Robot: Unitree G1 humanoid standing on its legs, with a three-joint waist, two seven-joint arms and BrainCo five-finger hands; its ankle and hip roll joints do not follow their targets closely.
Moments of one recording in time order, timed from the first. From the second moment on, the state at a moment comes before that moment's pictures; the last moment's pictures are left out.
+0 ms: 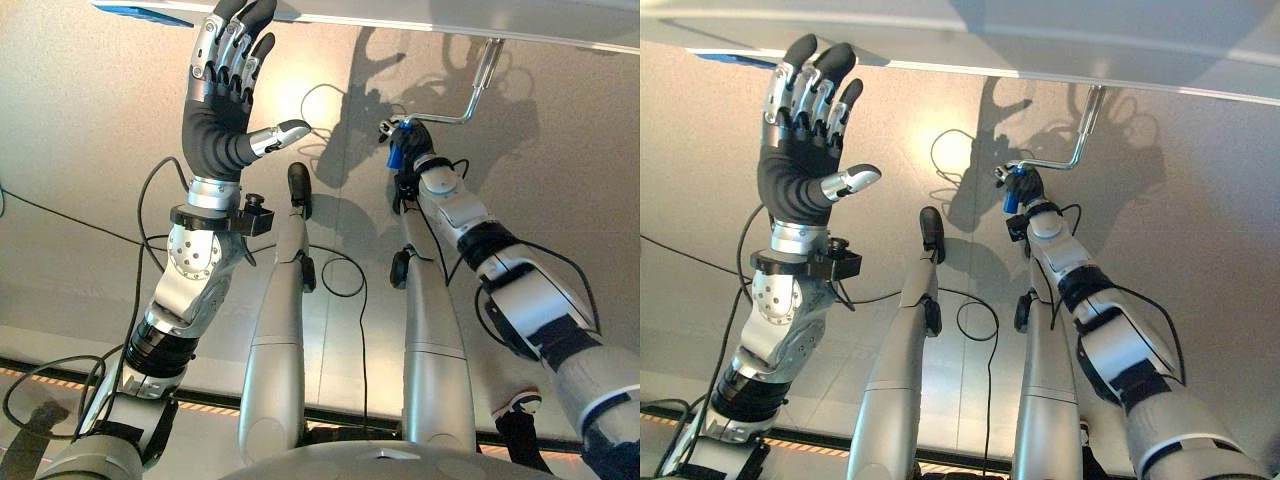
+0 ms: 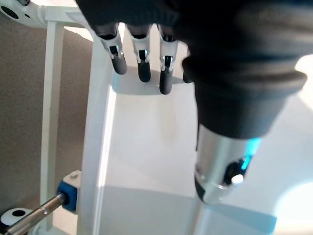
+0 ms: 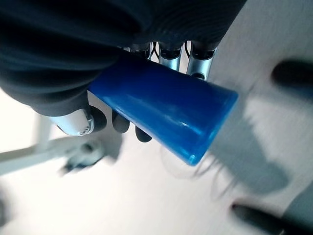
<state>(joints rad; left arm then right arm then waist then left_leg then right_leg) -0.43 0.49 -0.25 -0.35 -0.45 -0.35 0.22 -0.89 -0.41 0.52 0.59 0.55 -0.10 -0.15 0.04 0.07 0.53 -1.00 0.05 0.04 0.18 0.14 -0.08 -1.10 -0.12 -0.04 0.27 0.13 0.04</state>
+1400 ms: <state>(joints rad) -0.26 0.53 -0.06 -0.42 -0.49 -0.39 0.12 -0.31 -0.41 0.17 0.04 0.76 -0.36 0.03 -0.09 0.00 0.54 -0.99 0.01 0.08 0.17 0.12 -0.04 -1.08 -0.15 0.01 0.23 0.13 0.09</state>
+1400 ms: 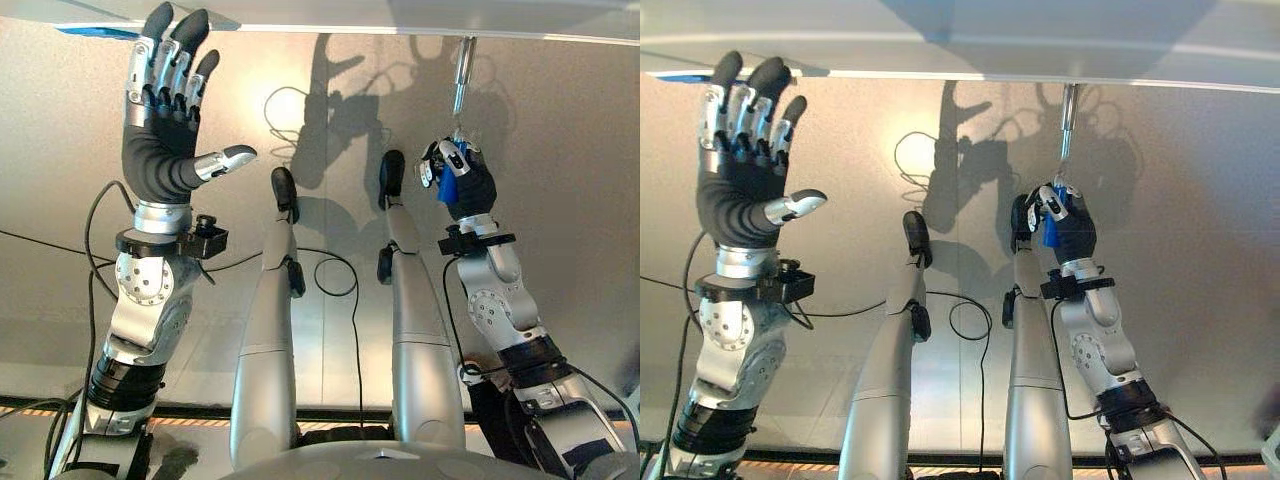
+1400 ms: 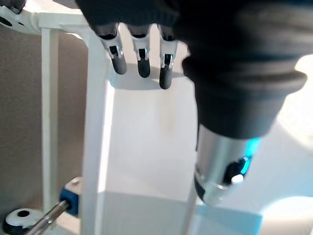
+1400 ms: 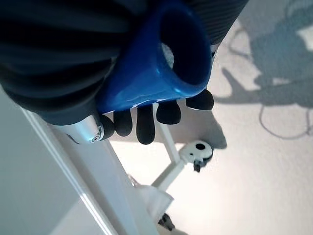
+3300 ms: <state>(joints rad) -0.44 0.52 -0.27 -0.36 -0.49 -0.35 0.13 -1.13 -0.50 0.34 1.38 0.25 -0.03 -0.15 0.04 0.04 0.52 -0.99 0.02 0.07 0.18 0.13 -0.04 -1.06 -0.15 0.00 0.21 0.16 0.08</state>
